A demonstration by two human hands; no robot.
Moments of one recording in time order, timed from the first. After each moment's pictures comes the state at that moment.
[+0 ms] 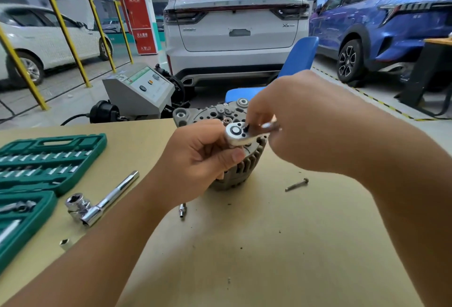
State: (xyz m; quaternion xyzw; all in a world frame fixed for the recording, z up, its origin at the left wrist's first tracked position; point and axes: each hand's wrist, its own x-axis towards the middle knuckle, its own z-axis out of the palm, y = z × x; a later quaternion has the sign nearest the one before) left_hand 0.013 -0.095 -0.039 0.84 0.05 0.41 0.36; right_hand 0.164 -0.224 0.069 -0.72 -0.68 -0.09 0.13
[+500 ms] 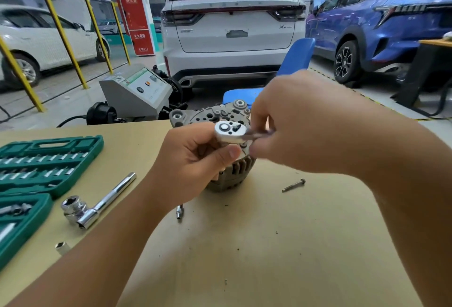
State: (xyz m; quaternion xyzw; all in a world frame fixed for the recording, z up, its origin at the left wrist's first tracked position) left_hand 0.016 -0.097 -0.041 0.83 0.07 0.44 0.35; right_hand 0.163 -0.223 0.072 -0.71 -0.69 -0.06 0.12
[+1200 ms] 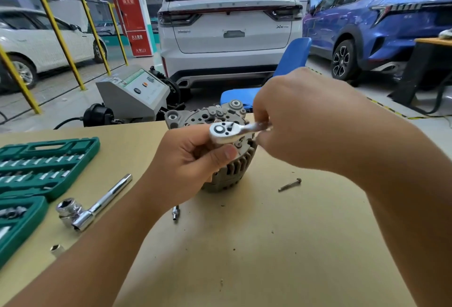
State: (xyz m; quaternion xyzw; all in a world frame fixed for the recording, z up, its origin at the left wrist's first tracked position) left_hand 0.015 -0.098 -0.040 0.83 0.06 0.43 0.34; right_hand 0.169 -0.227 0.071 -0.72 -0.67 -0.10 0.13
